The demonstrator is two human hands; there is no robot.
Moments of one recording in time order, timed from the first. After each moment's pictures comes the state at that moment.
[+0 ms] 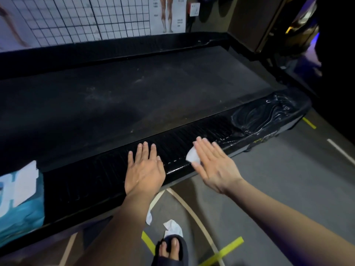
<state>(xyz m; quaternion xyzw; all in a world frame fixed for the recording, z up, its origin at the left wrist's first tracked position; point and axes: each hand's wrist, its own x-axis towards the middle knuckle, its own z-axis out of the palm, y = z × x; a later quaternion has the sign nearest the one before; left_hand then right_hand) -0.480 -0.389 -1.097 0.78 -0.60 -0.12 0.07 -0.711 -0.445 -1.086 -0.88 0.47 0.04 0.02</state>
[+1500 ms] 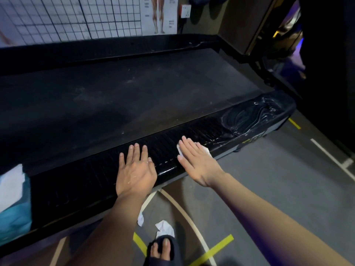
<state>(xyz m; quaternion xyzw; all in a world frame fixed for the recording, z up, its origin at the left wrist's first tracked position) -0.481 -0.388 -1.094 0.79 -0.60 -0.12 0.08 -0.689 -0.457 -1.073 -0.86 0.48 0.05 0.16</state>
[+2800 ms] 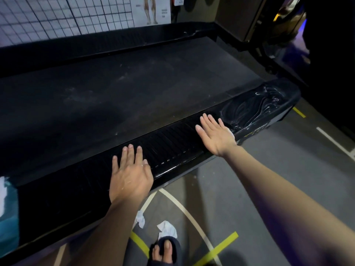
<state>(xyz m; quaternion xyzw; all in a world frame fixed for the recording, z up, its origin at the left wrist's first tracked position) -0.480 -0.389 -1.104 0.79 -0.61 -0.09 0.07 -0.737 -0.550 -1.084 -0.80 0.59 0.04 0.13</state>
